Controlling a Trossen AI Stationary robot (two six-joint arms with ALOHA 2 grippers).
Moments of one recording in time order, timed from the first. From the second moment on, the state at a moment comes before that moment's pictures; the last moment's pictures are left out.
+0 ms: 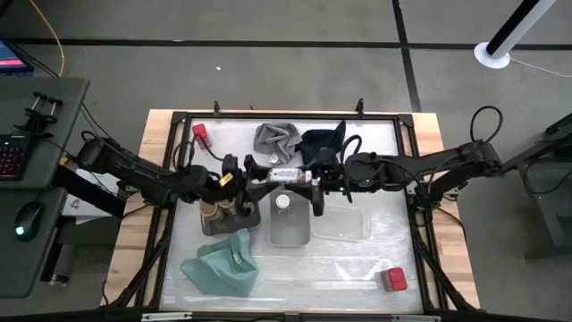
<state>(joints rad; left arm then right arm) -0.23 1.33 0.72 0.96 -0.37 -0.37 0.22 1.42 1.32 -0.09 0.29 0.42</state>
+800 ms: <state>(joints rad) -0.27 1.04 0.72 -0.03 -0.47 -0.55 0.19 1.63 1.41 -0.87 0.19 0.36</state>
